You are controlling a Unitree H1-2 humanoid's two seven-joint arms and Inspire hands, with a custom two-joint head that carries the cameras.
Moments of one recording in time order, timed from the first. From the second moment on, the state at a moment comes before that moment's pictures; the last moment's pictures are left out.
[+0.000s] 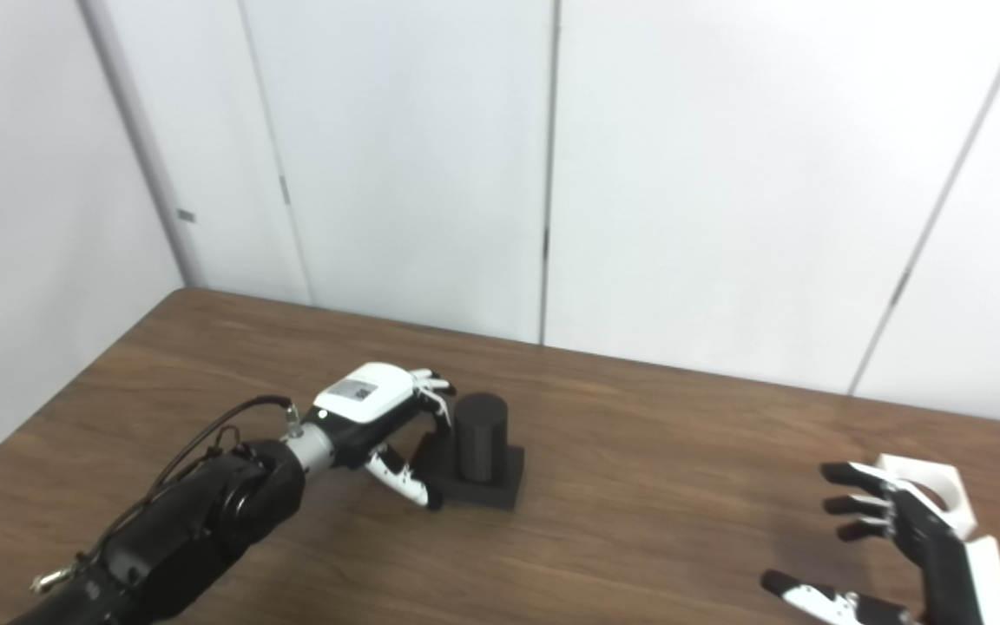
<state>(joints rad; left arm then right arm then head) -0.45 0.55 -0.50 0.18 0.70 -0.05 -0.16 0.04 -0.18 -0.07 -0.27 -0.28 -0.08 -0.05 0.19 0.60</state>
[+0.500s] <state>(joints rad) -0.47 0.48 -0.61 0.10 0.77 -0.09 -0.22 0.03 -0.18 -0.07 -0.23 -0.30 -0.09 -0.07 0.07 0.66</state>
